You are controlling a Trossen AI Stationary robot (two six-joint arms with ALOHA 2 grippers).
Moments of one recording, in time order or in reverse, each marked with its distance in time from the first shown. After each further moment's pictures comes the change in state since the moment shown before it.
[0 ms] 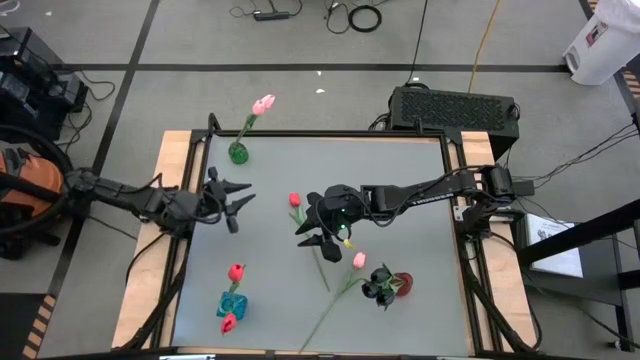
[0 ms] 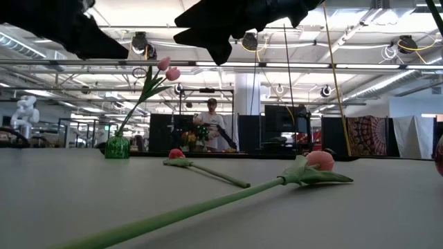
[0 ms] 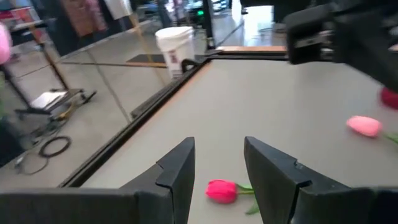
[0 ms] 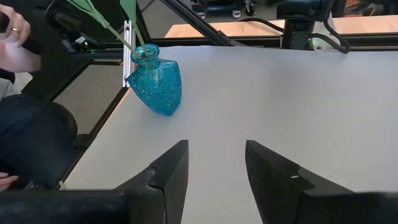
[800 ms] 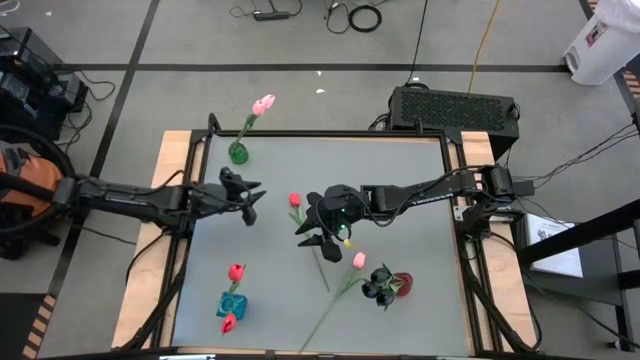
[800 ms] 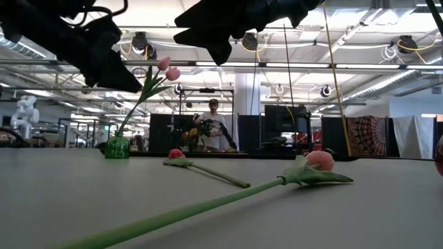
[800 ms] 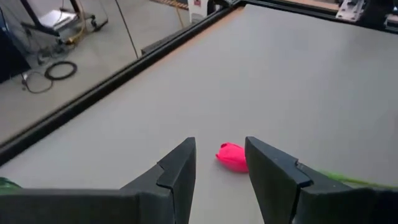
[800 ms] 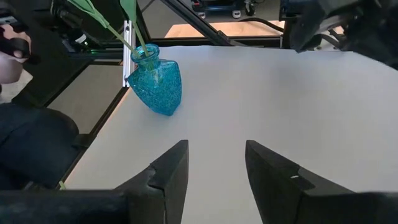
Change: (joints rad) left arm 0.250 0.242 0.000 0.029 0.174 -0.236; right arm 0.000 0.000 0.000 0.000 0.000 0.000
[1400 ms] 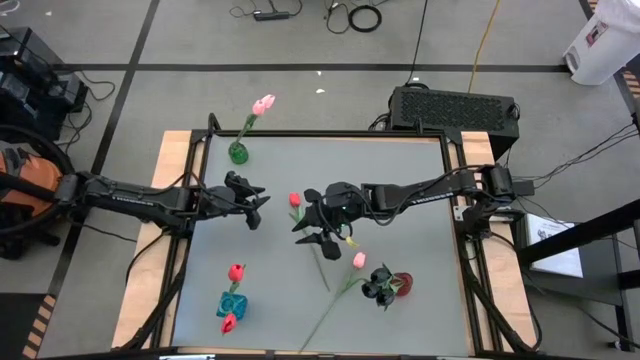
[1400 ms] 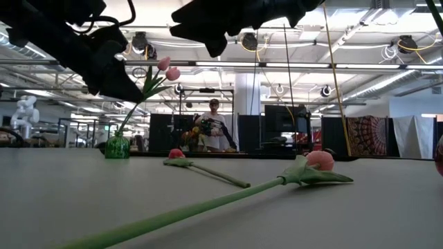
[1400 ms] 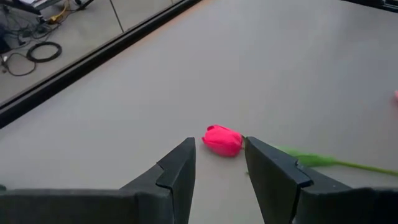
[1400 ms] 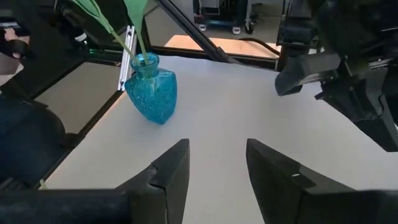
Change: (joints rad) left arm 0.000 0.105 0.000 0.034 0.056 -0.046; right arm -0.007 0.000 0.000 0.054 0.000 -0.116
